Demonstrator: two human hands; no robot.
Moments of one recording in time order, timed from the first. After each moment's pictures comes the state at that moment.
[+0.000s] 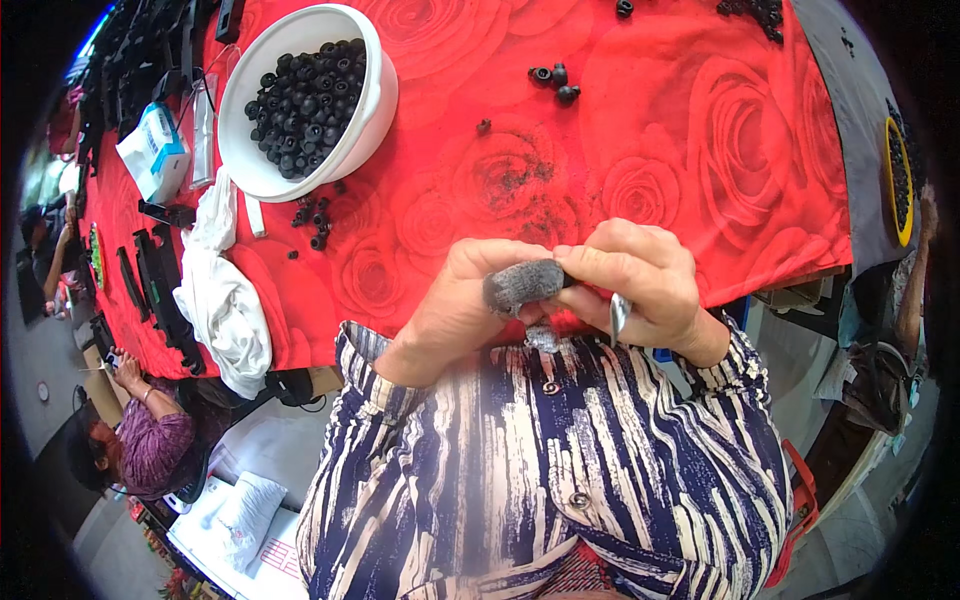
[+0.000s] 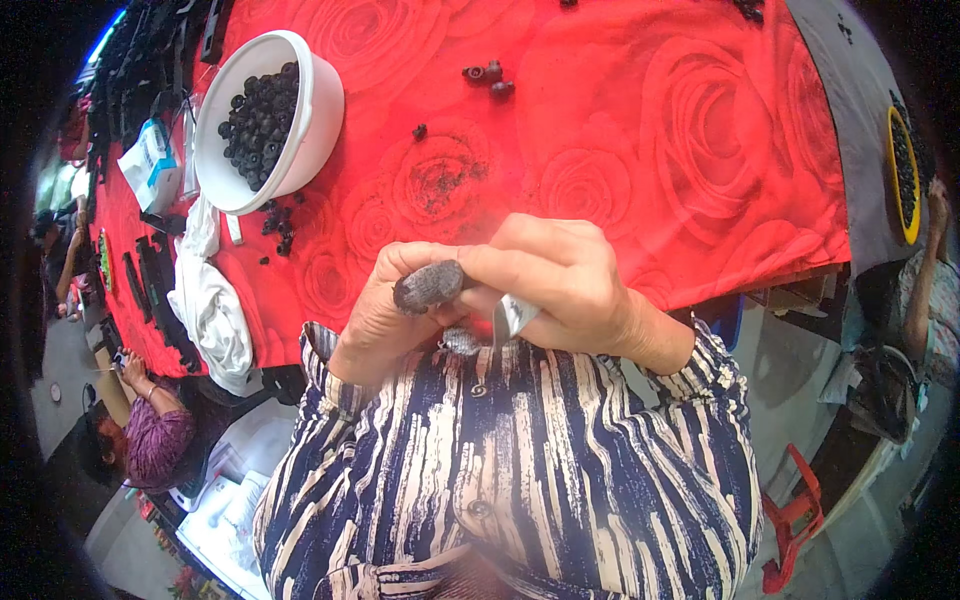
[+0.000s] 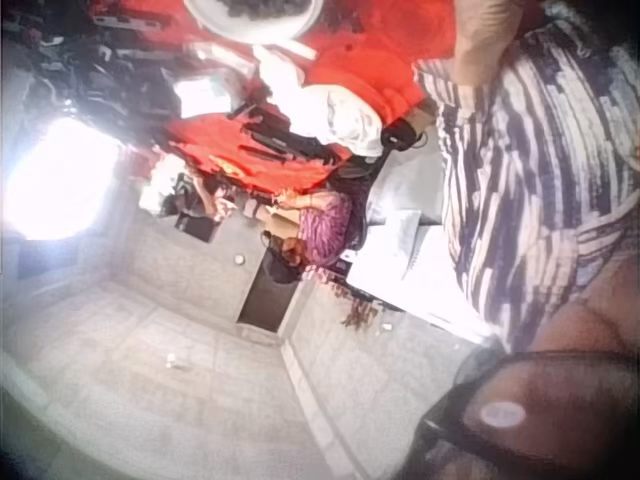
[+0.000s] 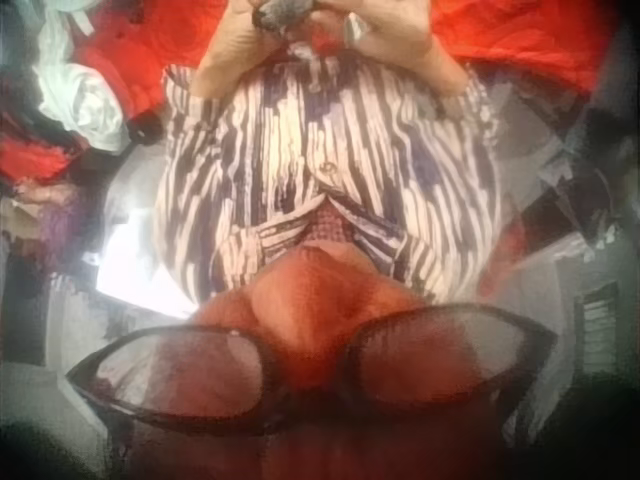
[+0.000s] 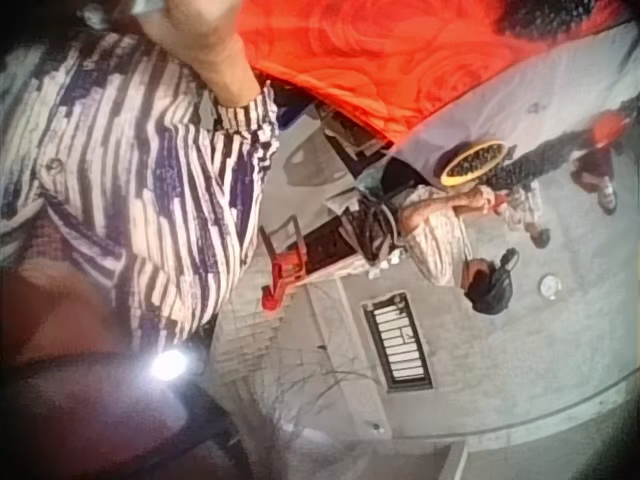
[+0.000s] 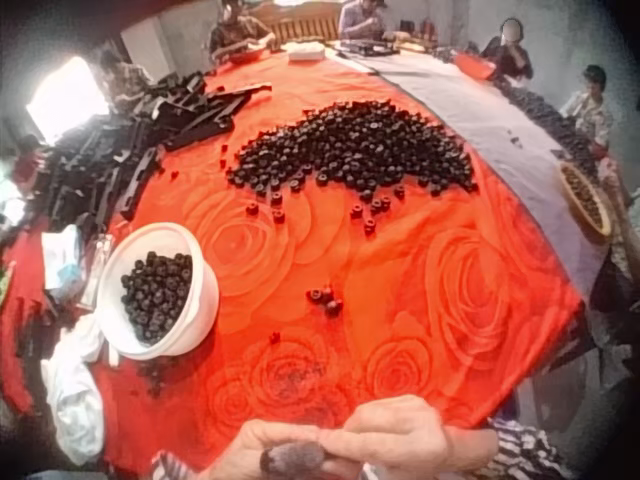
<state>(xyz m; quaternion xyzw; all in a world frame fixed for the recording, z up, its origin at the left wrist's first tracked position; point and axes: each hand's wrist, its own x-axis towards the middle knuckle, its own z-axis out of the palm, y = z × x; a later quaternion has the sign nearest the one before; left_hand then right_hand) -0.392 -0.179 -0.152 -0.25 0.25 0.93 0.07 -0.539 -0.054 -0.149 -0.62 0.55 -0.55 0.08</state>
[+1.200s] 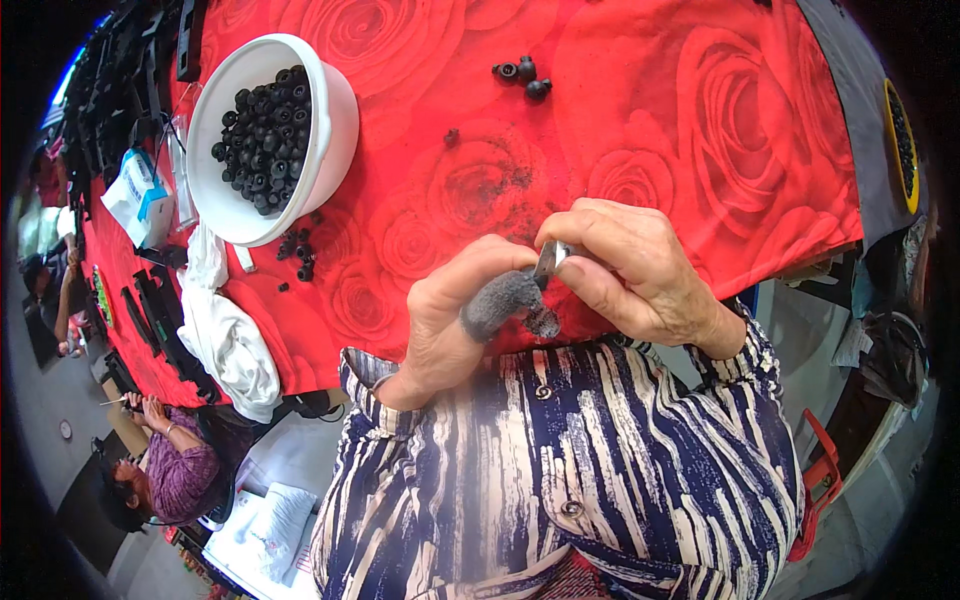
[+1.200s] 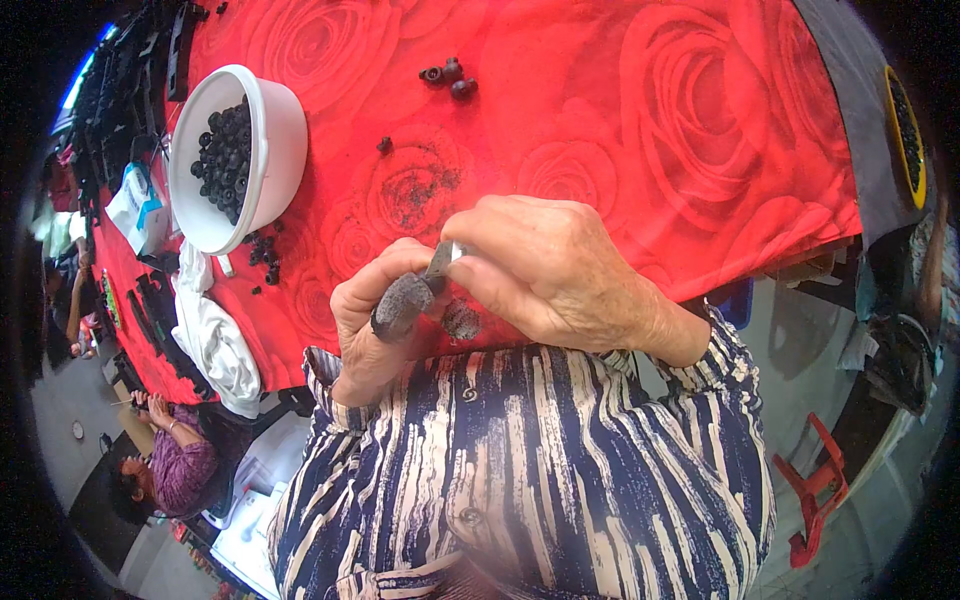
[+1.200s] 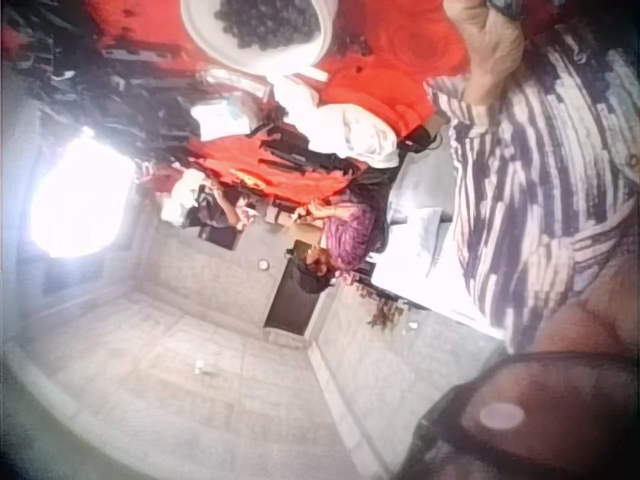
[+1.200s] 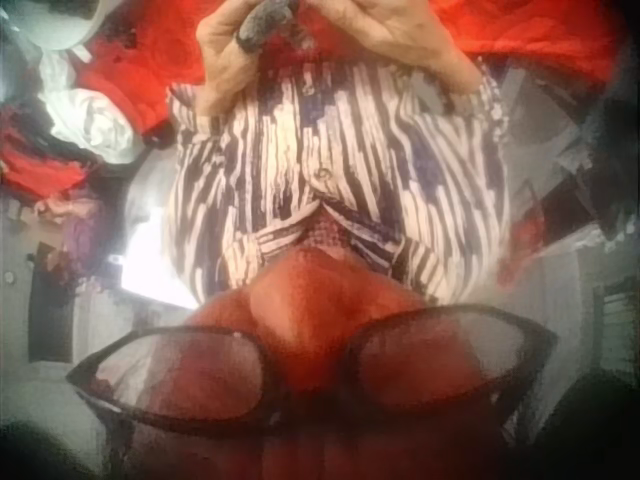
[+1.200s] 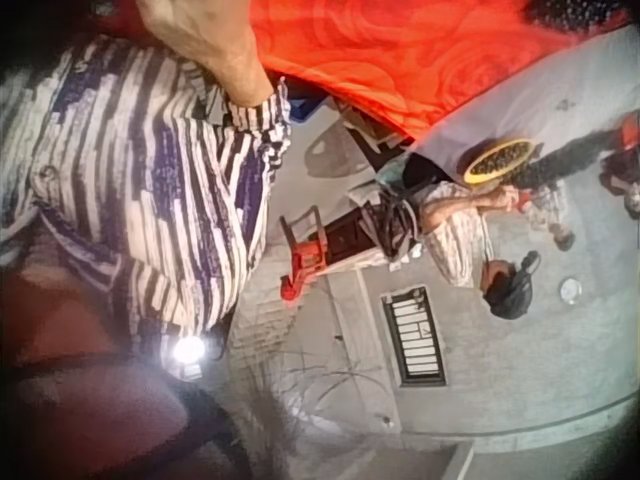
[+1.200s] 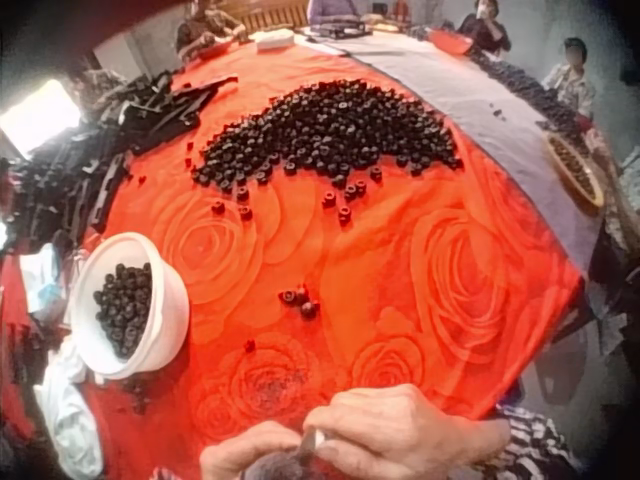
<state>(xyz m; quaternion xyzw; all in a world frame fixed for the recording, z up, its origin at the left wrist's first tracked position) -0.396 -0.180 -0.149 -0.11 0.57 0.81 -0.09 -0.554 -0.049 -0.140 -0.55 0.61 -0.50 0.26</state>
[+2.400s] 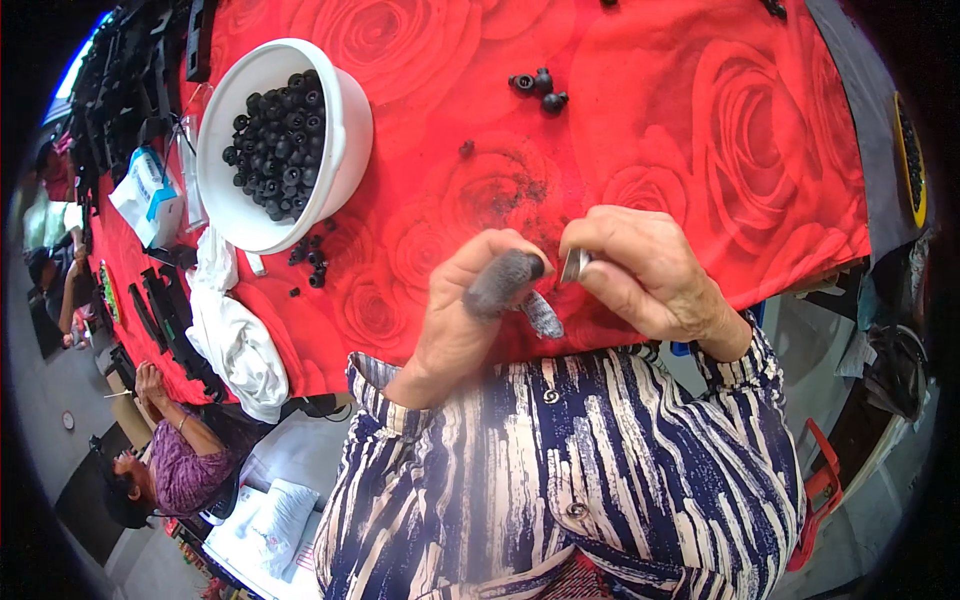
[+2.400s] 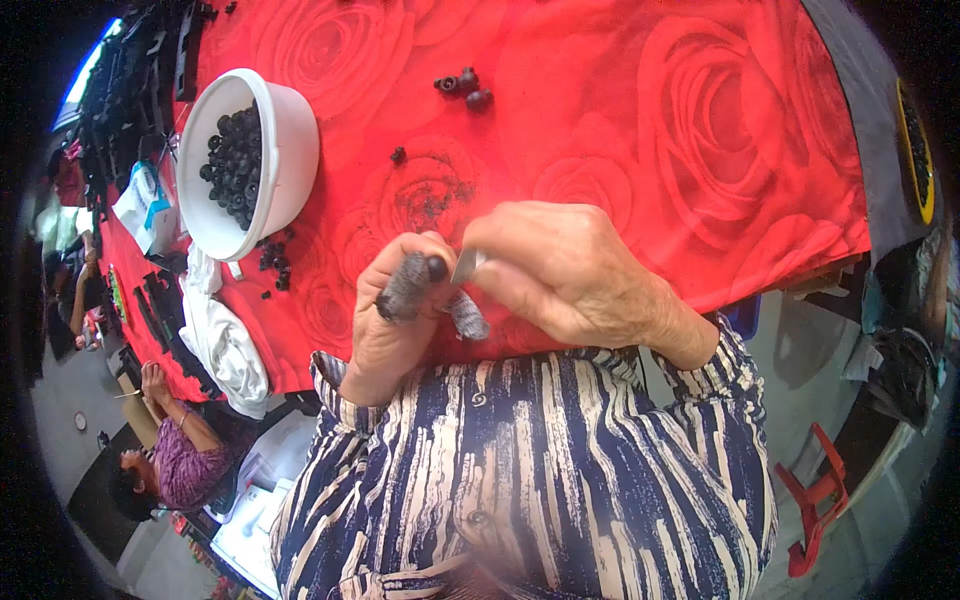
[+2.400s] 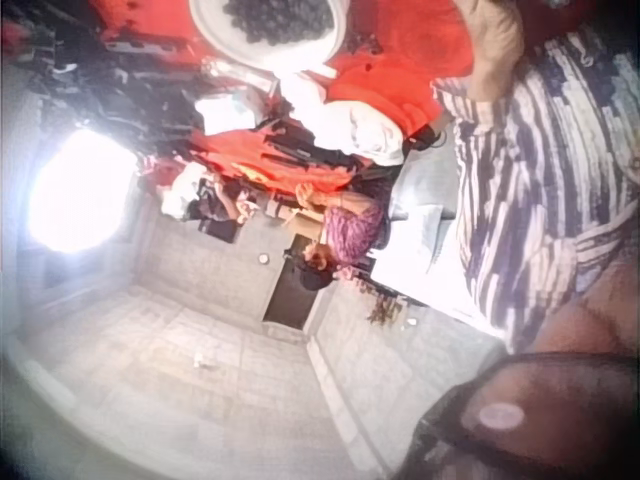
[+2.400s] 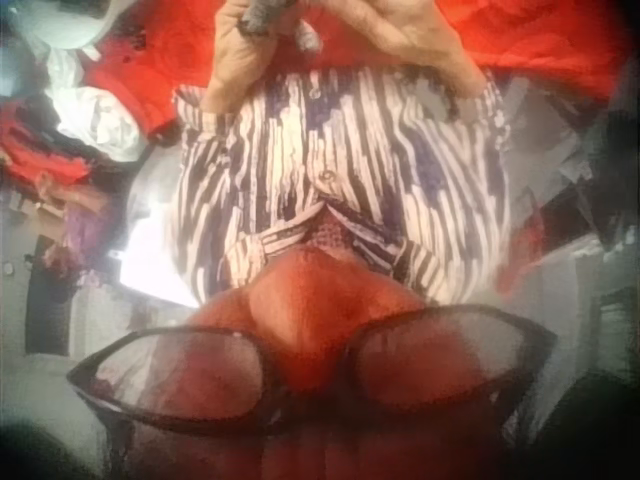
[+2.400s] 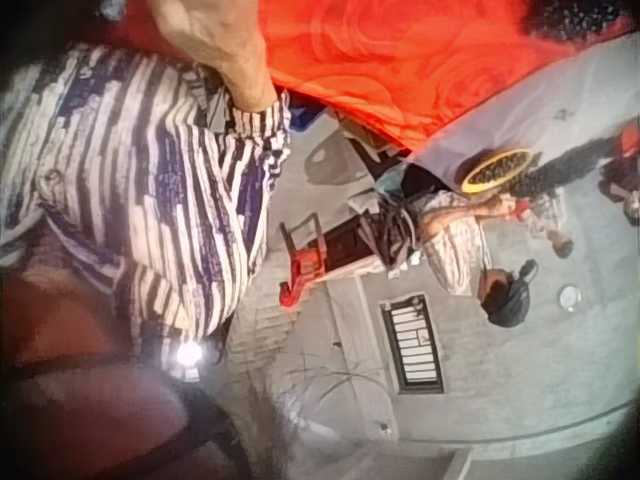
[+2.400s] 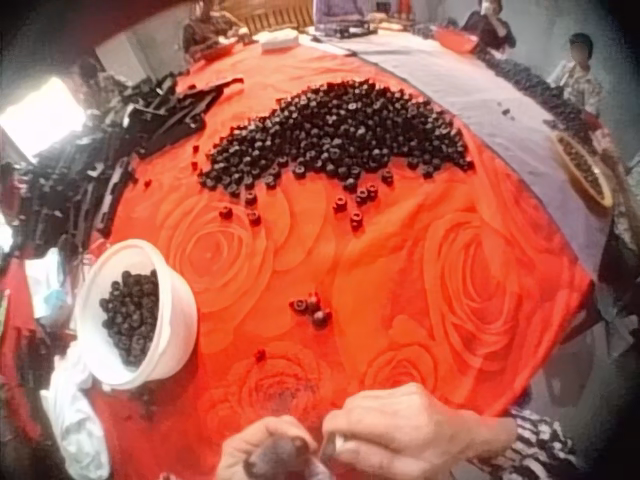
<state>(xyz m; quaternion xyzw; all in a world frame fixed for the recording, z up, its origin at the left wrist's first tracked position) -0.403 -0.179 -0.162 -0.21 0.39 0.89 -0.07 -0.563 -0.054 -0.148 -0.58 0.57 -0.51 0.28</state>
